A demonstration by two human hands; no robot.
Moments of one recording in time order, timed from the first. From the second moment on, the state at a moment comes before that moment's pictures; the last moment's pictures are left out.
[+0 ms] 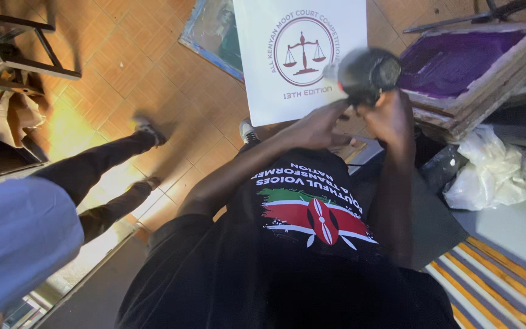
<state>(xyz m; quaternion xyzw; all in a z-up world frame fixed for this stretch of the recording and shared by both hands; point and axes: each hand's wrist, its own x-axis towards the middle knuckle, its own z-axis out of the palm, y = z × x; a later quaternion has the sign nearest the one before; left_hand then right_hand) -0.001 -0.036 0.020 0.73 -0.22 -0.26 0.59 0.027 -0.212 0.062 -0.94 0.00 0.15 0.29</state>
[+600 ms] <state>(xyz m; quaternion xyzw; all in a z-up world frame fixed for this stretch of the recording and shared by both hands) 0.038 0.014 -0.021 0.74 -0.11 -0.14 0.64 0.094 -0.130 0.043 -0.91 -0.06 0.05 0.40</state>
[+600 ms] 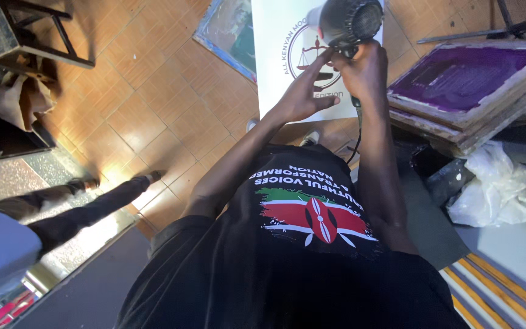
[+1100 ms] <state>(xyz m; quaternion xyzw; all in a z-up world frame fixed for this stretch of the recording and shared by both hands) -0.025 0.035 -0.012 0.63 -0.12 -0.23 0.73 0.056 -0.144 0.076 -0.89 -0.20 0.19 0.37</state>
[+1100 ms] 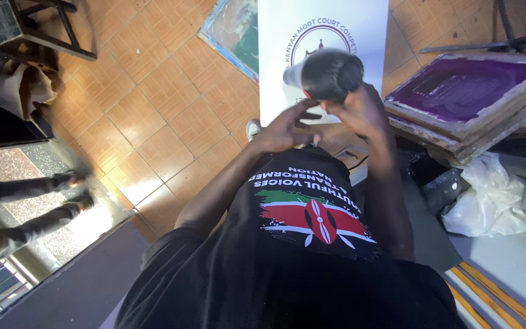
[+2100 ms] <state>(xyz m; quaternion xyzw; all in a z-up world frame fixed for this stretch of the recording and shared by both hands) 0.001 0.028 -0.023 0.72 0.09 -0.10 0.68 0.094 -0.111 0.018 -0.87 -0.20 0.15 0.42</state>
